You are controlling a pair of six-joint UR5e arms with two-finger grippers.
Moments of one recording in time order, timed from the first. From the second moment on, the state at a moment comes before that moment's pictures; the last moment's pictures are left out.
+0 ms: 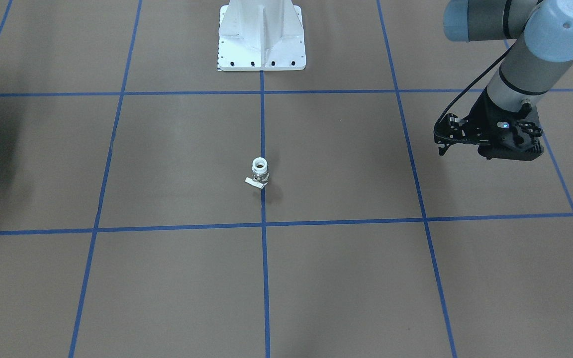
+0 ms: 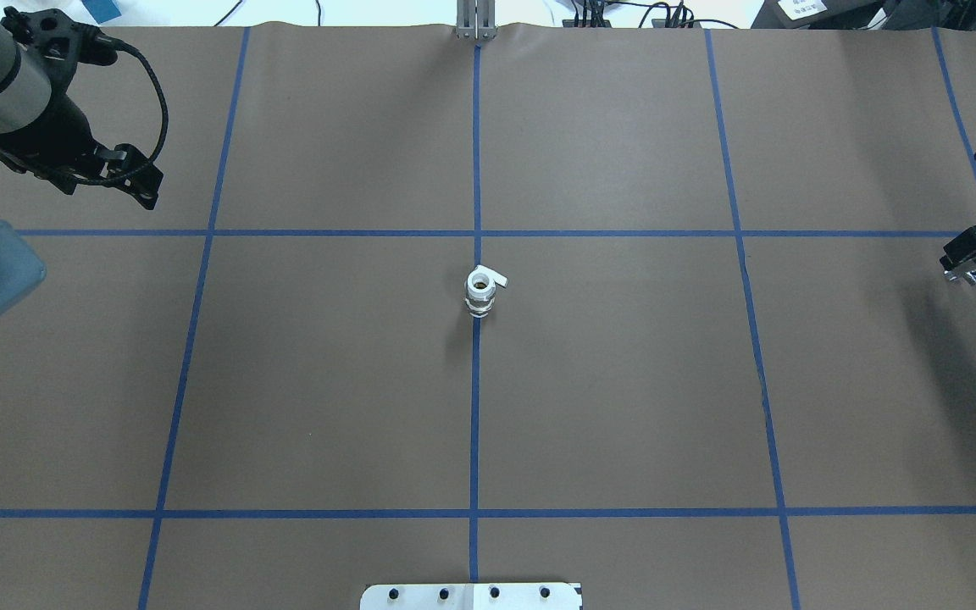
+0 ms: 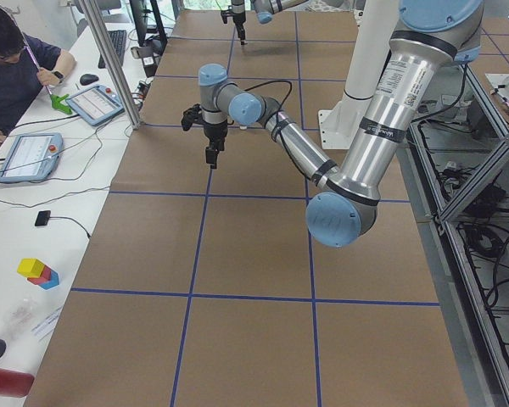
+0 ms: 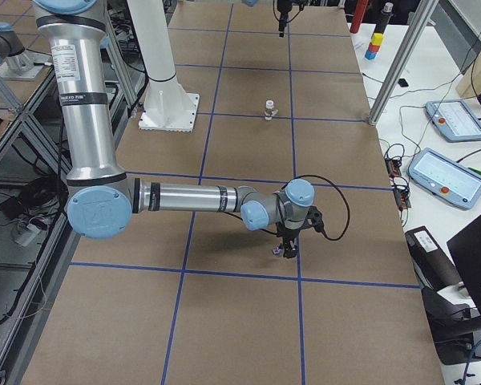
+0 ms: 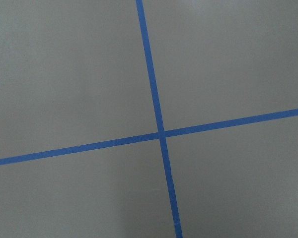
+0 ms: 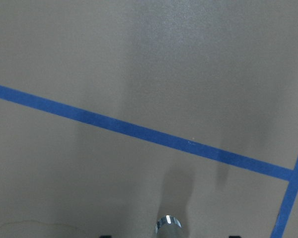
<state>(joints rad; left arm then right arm) -1.01 -1.96 -1.91 -1.36 -2.12 -0.57 1.21 -1.46 1.38 -1.22 2.24 0.17</state>
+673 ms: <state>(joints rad) -1.01 -1.96 -1.91 -1.36 -2.12 -0.57 1.20 -1.46 1.36 -1.22 2.24 0.16</state>
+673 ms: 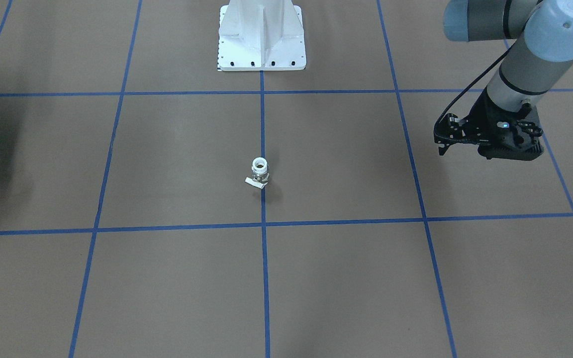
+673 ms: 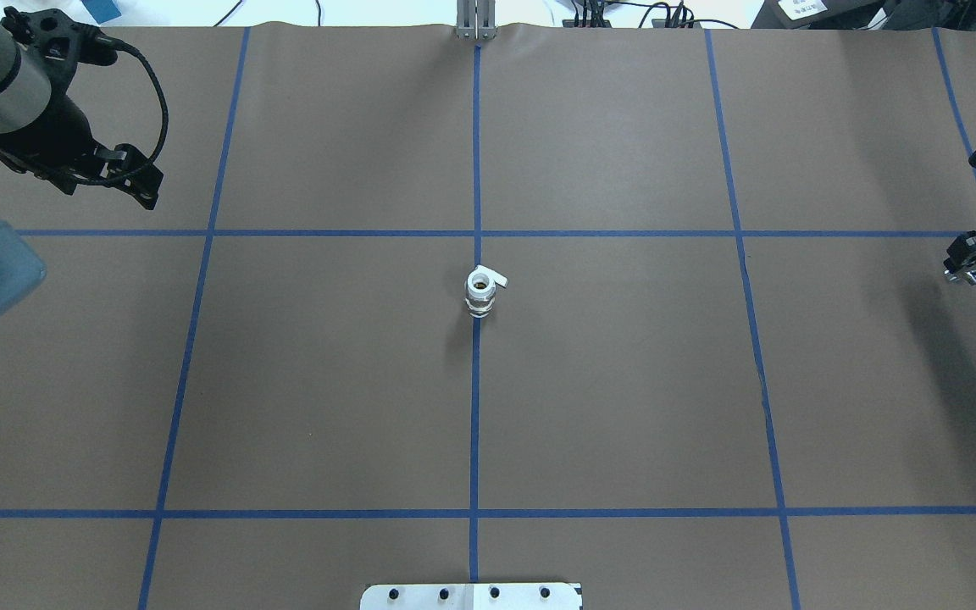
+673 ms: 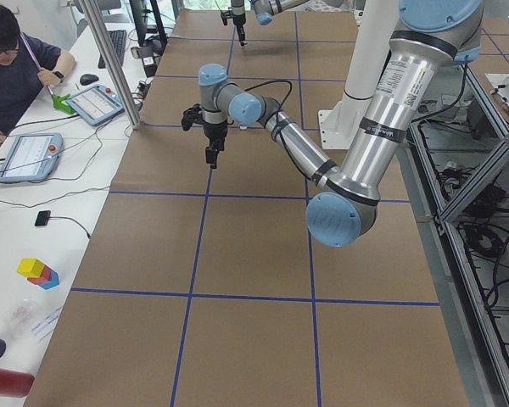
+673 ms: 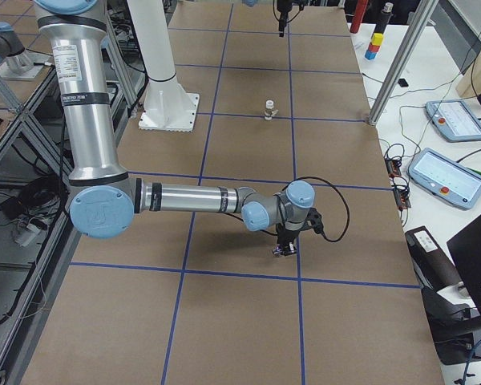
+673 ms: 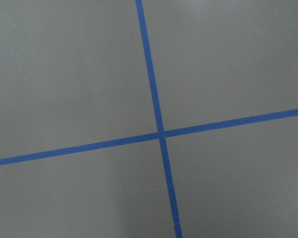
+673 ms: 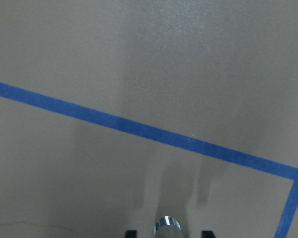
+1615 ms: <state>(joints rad) -1.07 -1.92 -1.92 -1.36 -2.16 -0.43 1.30 -1.25 1.51 -1.60 2.34 0.17</state>
